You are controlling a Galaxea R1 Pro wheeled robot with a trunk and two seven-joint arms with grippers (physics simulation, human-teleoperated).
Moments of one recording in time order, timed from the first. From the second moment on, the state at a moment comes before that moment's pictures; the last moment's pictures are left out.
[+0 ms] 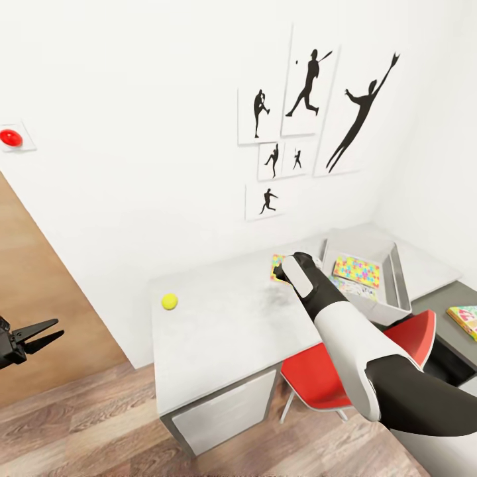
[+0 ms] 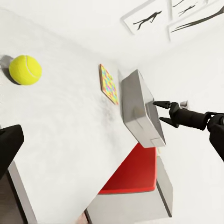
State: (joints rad) left arm -0.52 0.56 0.67 -0.85 0.09 0.90 -1.57; right arm -1.15 0.15 0.15 -0.60 -0.65 0.60 -0.72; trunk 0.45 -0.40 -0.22
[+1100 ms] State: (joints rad) left arm -0.52 0.55 0.67 -0.87 0.09 0.90 -1.57; right arm -1.15 0.15 0.15 -0.60 -0.65 0.60 -0.72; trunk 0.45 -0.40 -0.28
